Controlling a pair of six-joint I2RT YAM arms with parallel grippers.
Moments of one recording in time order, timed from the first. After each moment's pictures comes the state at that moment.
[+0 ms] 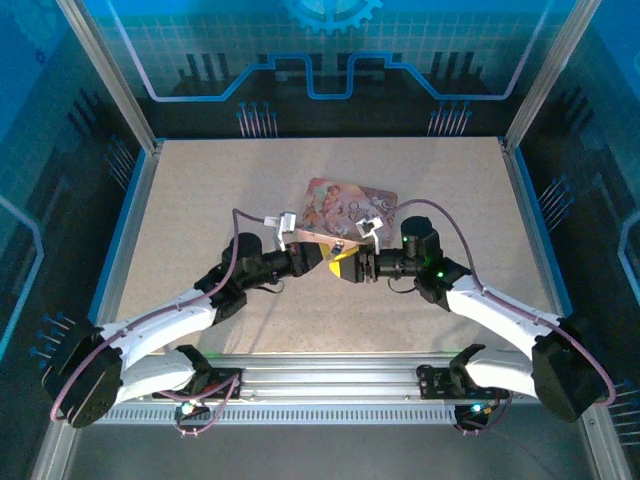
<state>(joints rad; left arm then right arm) -0.66 1.12 0.54 0.43 0.37 -0.94 0.57 1.17 0.62 0.22 -0.80 0.54</state>
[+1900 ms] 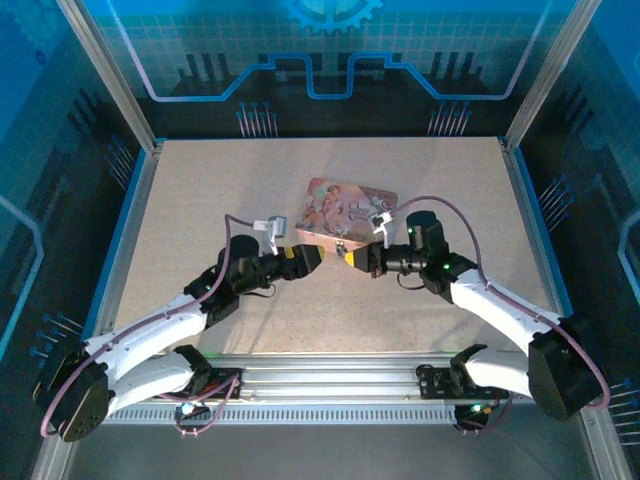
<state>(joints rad) -0.64 1.03 0.54 0.19 0.24 -0.84 0.46 1.19 0.65 0.02 -0.71 0.47</state>
